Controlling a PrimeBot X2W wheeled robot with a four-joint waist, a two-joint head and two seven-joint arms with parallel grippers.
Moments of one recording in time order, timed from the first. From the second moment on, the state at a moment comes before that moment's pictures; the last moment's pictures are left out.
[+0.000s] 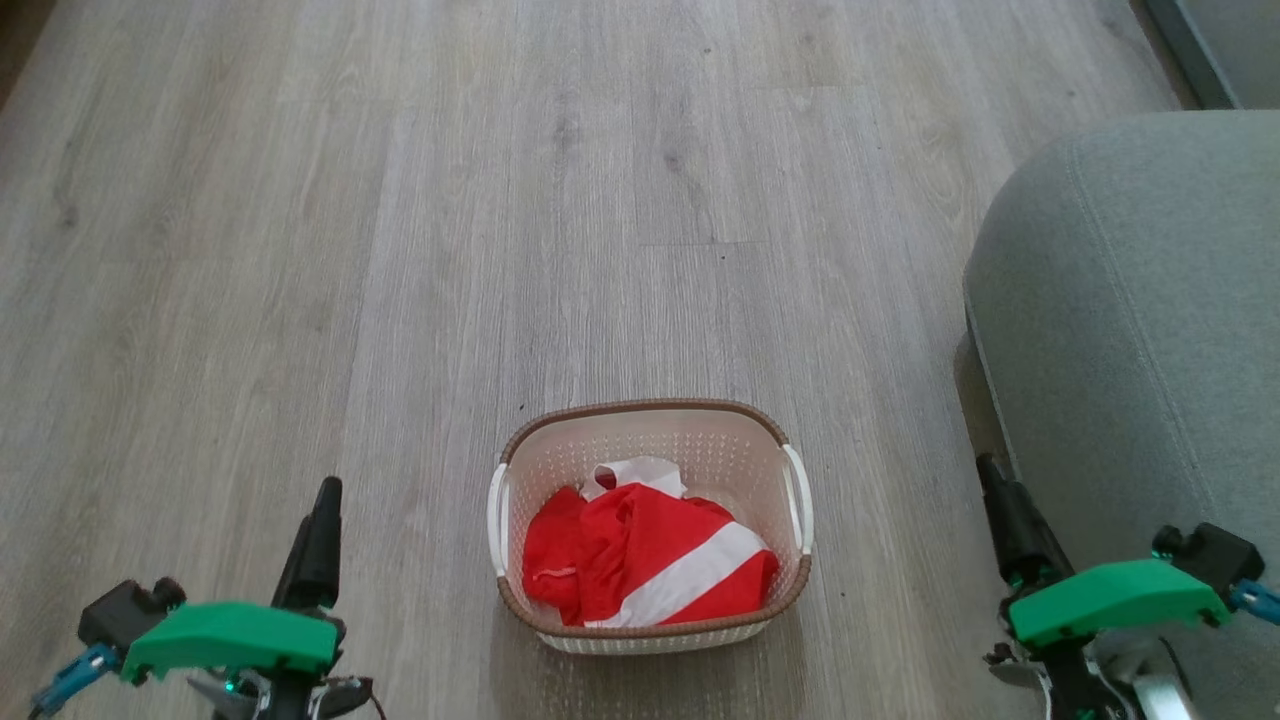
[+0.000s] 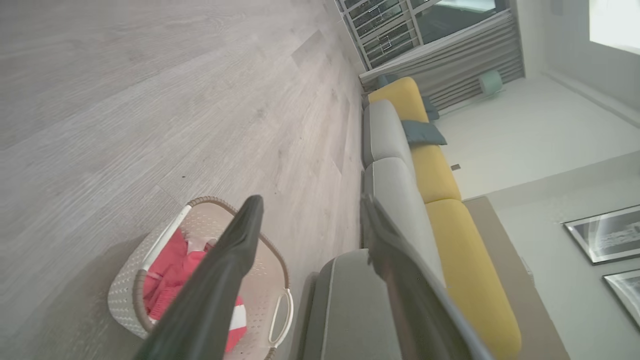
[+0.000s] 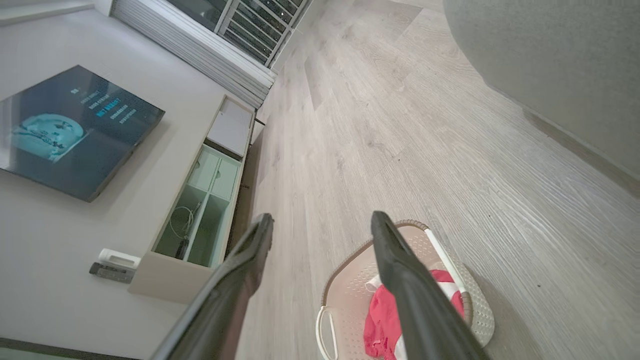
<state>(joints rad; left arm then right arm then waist) -0.02 0.03 0.05 0.30 -1.13 -0.12 -0.02 -0.01 -0.05 -0.02 0.29 1.01 0.13 -0.02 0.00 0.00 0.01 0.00</state>
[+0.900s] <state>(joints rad) -0.02 0.03 0.03 0.24 -0.71 -0.07 -0.10 -0.03 -0.07 0.06 0.32 0.66 0.13 -0.09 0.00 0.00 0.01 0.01</state>
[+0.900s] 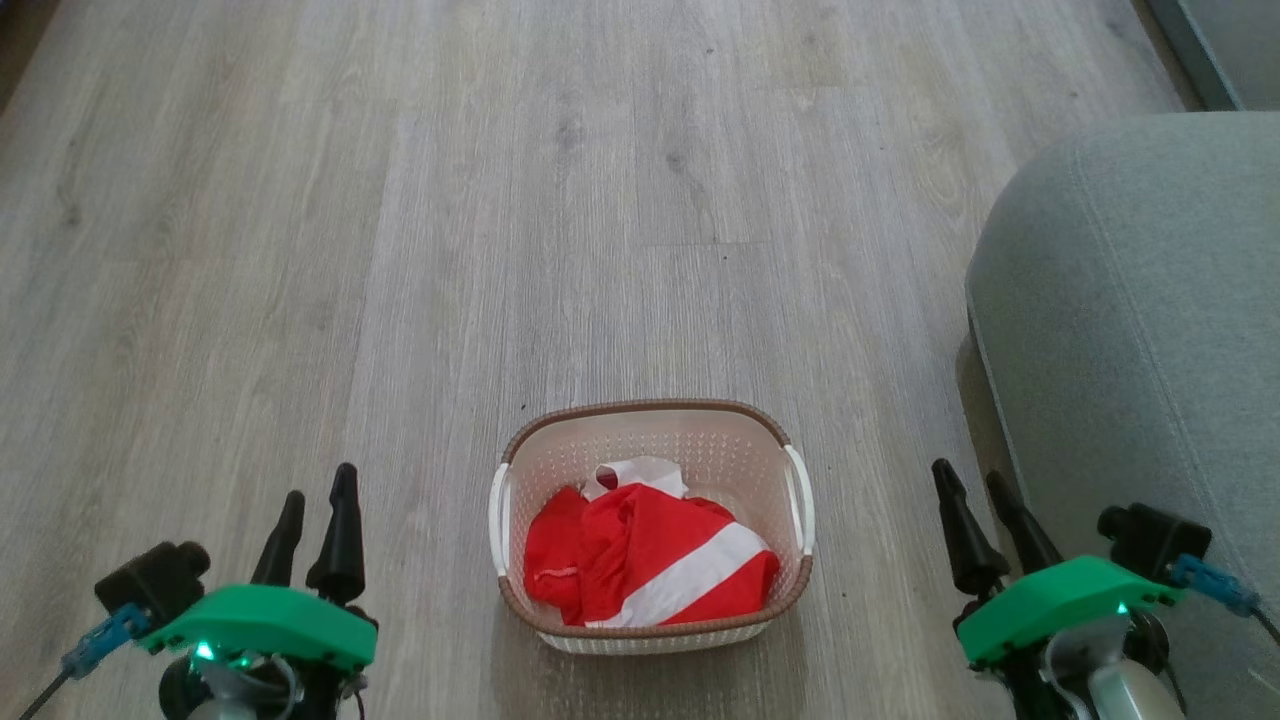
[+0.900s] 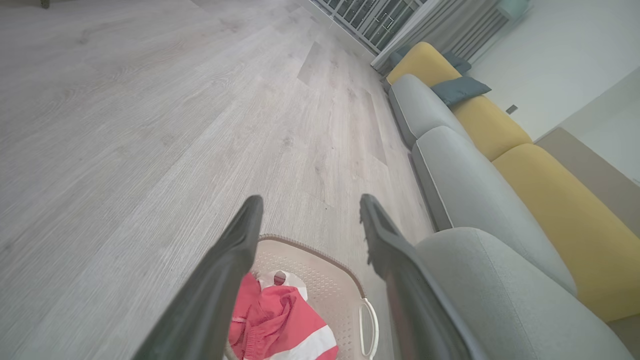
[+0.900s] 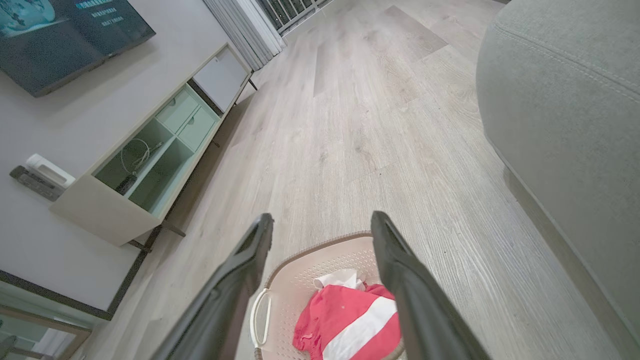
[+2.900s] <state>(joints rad) -0.01 0.04 0.03 0.24 -0.06 -0.05 -0.25 -0.03 -0.07 0.09 0.35 0.13 0.13 -0.25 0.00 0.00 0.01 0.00</state>
